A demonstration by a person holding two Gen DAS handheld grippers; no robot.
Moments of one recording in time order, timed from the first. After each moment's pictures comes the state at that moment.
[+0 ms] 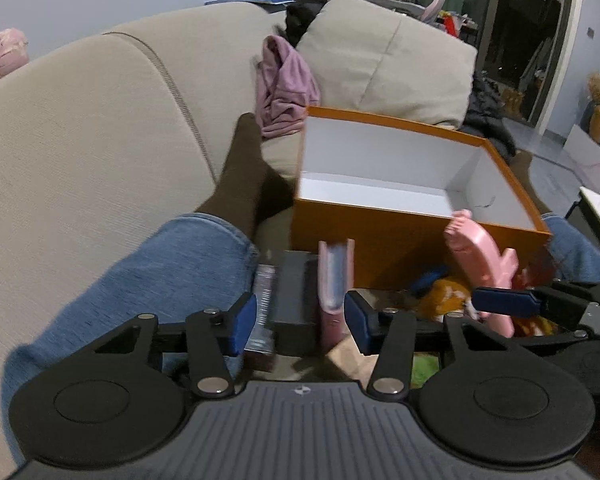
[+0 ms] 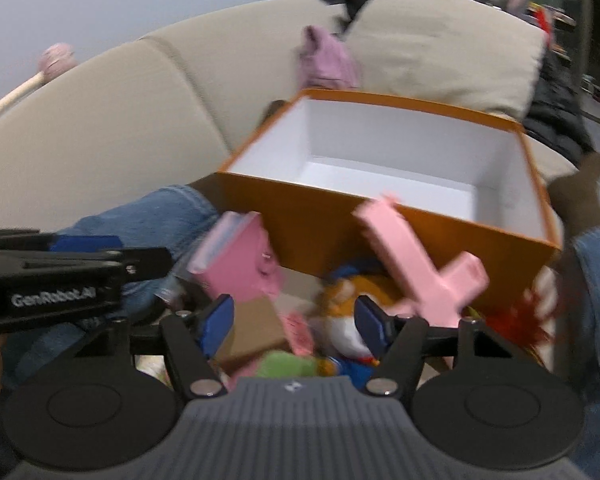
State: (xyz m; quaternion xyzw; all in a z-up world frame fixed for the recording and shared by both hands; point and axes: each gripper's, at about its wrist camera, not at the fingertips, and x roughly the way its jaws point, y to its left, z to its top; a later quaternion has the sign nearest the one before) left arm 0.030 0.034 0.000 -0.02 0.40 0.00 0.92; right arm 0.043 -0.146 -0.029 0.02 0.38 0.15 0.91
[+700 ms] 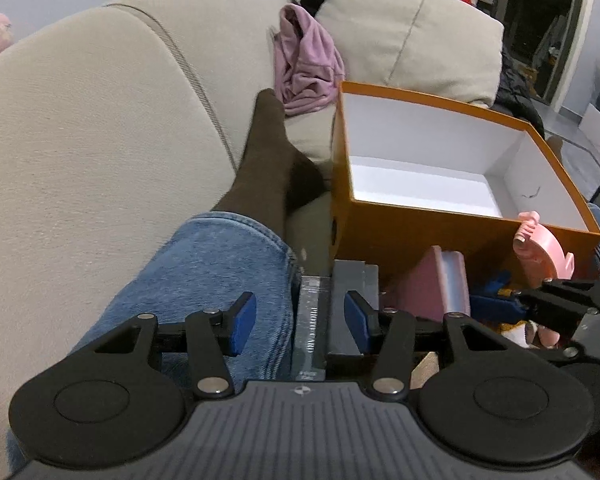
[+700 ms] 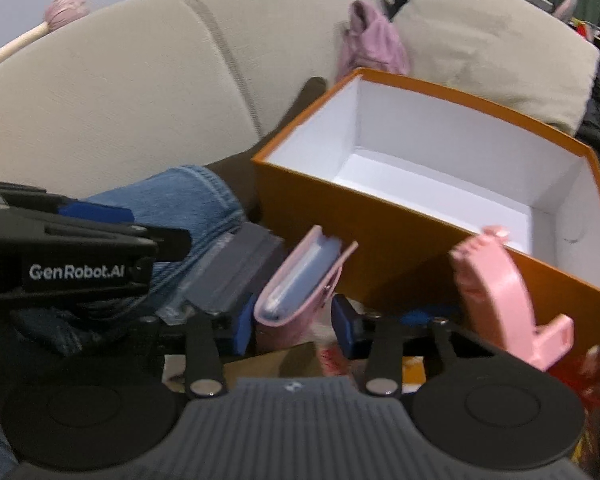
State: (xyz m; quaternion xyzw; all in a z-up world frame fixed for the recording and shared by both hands) left arm 0.077 0.060 -0.023 -0.01 0.44 0.00 0.90; right arm 0.089 -0.106 -0.055 -0.02 0.41 0.13 0.90
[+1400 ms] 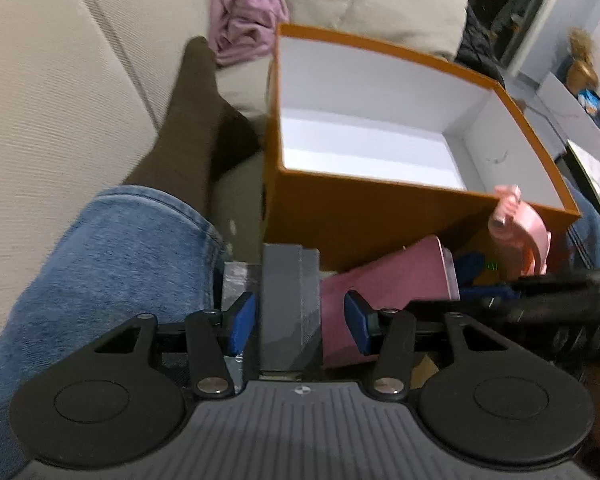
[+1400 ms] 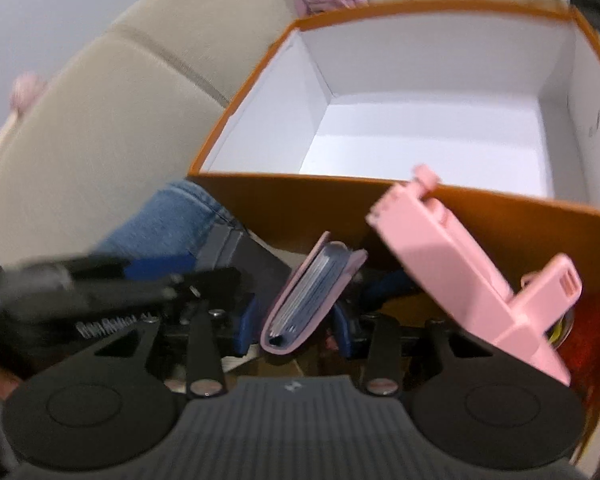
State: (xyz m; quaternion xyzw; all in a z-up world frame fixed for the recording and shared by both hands) left arm 0.119 0.043 -0.056 -0.03 0.50 -0.09 0.86; right arm 0.120 -0.184 -0.067 0.22 0.49 0.15 0.83
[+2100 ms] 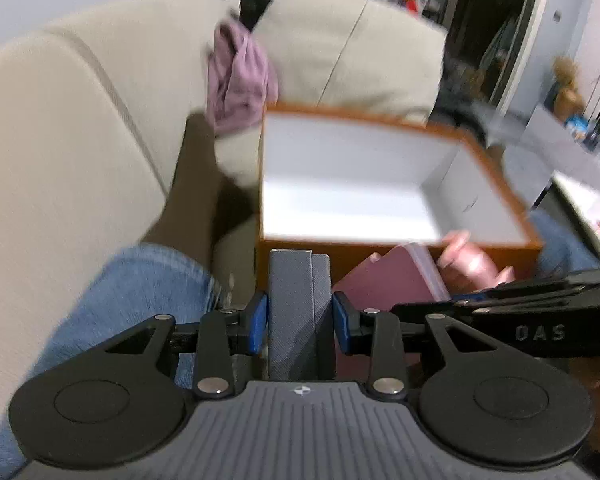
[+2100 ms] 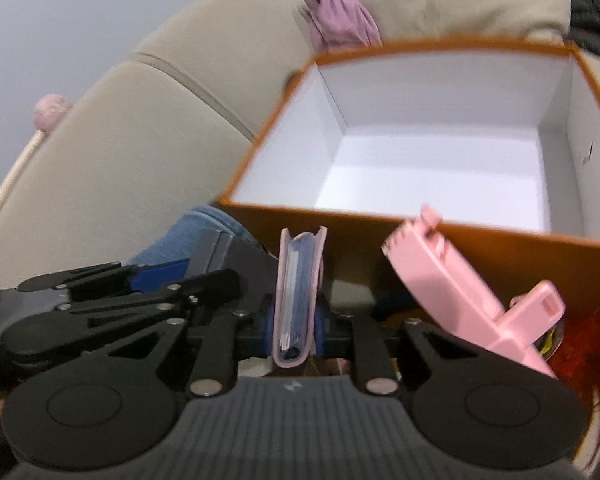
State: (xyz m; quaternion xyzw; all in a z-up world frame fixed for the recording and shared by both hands) left arm 0.080 0.038 0.004 -0.03 0.41 -0.09 0.91; right arm 0.087 -0.164 -0.016 0.18 0.43 0.16 0.87
